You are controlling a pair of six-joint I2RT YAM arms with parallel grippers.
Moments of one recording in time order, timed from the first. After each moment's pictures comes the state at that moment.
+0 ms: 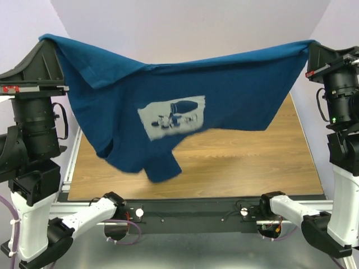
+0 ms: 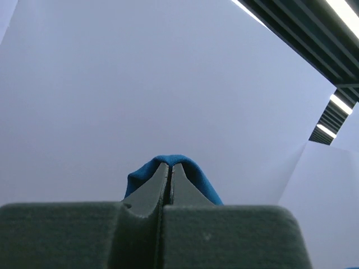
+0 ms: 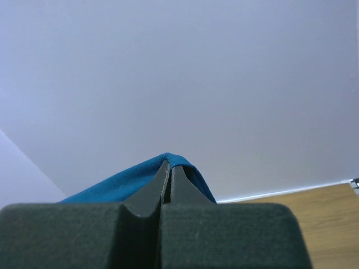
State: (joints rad) left arm -0.58 0.90 1.77 -0.02 -0.43 -0.18; right arm 0.18 1.06 1.86 -0.47 0.16 0.35
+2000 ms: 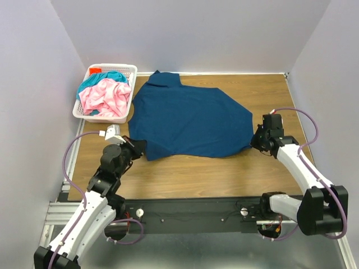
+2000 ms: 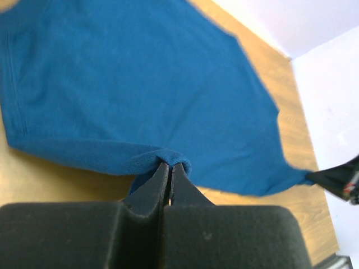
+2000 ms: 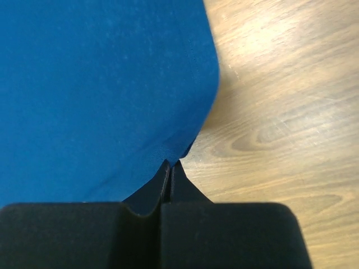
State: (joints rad) left arm -0.37 0.49 0.32 -0.04 -0.06 -0.75; right arm 0.08 1.17 0.71 -0.47 0.06 0.51
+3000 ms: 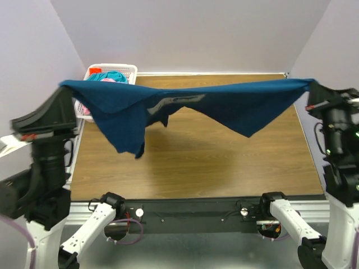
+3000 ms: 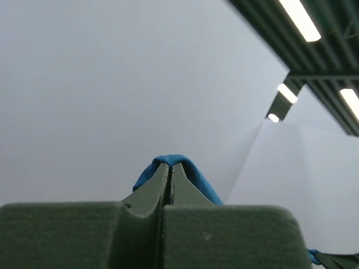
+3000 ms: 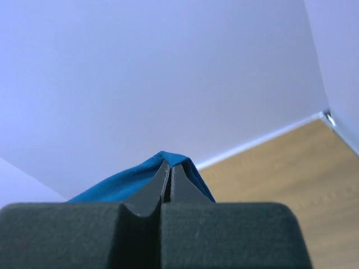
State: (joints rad) left arm -0.37 0.56 1.27 0.07 -0.19 -0.47; right arm 0.08 0.81 1.51 -0.57 0.21 0.50
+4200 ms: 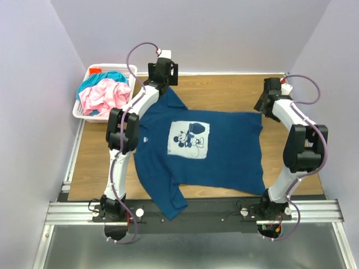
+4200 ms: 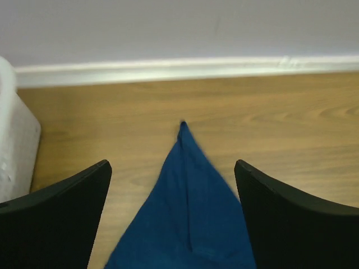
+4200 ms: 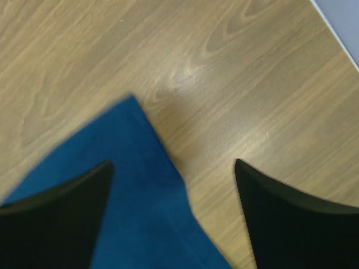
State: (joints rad) left arm -0.36 2.23 1.96 -0.11 -0.32 -0.14; right arm -0.01 1.76 1.32 -0.49 0.47 0.49
